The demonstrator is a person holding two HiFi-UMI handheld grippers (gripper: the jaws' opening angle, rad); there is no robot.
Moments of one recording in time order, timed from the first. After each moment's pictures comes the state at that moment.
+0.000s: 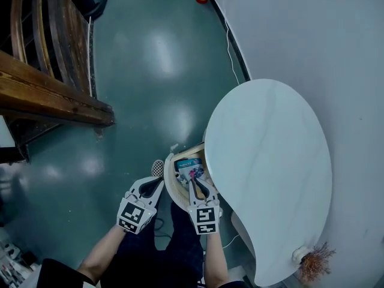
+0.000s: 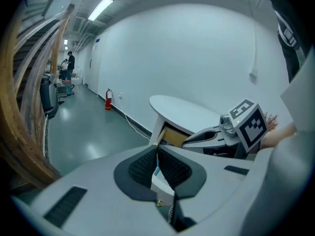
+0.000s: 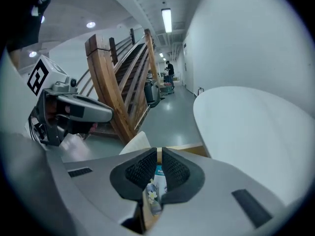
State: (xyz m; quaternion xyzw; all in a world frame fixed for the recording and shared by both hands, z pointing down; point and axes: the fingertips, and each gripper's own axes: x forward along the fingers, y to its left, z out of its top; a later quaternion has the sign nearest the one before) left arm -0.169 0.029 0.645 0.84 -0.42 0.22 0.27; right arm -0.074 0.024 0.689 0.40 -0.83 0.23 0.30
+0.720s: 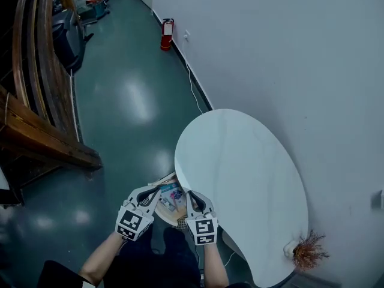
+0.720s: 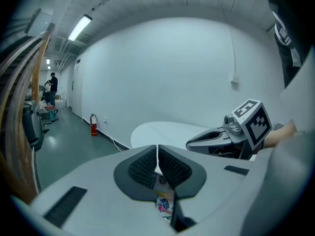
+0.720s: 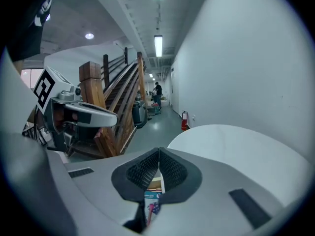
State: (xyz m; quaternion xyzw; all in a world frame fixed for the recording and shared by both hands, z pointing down) left arm -0.111 0.001 0.498 0.90 -0.37 0.18 0.16; right arm -0.013 0.010 0.530 0.50 -0.82 0.17 0.22
